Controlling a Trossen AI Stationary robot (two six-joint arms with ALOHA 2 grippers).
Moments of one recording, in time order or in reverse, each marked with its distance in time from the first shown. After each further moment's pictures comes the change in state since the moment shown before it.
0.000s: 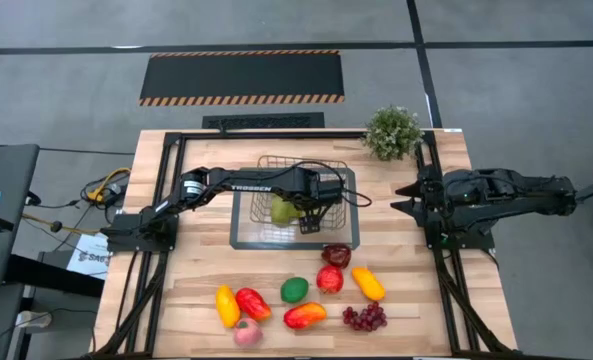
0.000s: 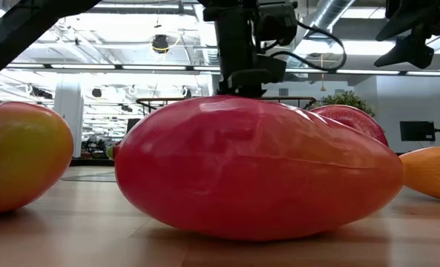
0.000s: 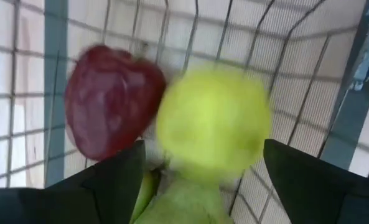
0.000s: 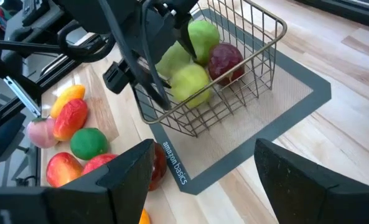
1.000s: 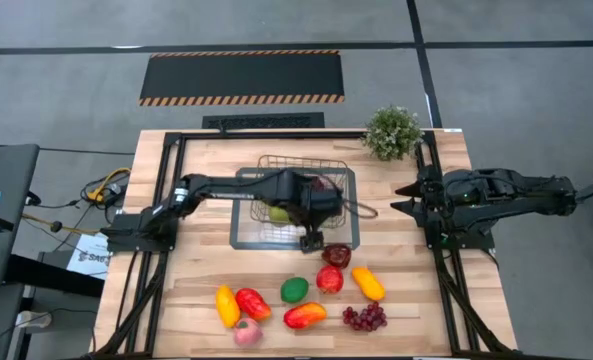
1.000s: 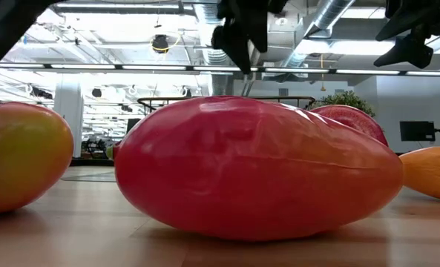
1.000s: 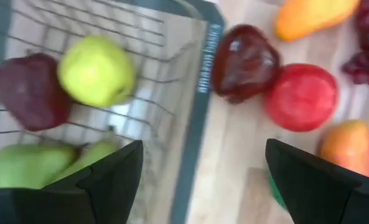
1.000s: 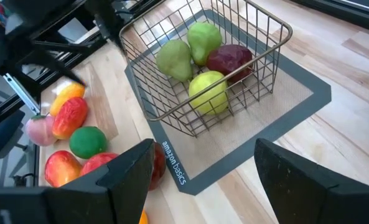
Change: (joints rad) left arm -0.130 -0.069 0.246 -0.182 0.180 -0.212; right arm 0.000 0.000 0.000 0.003 0.000 -0.011
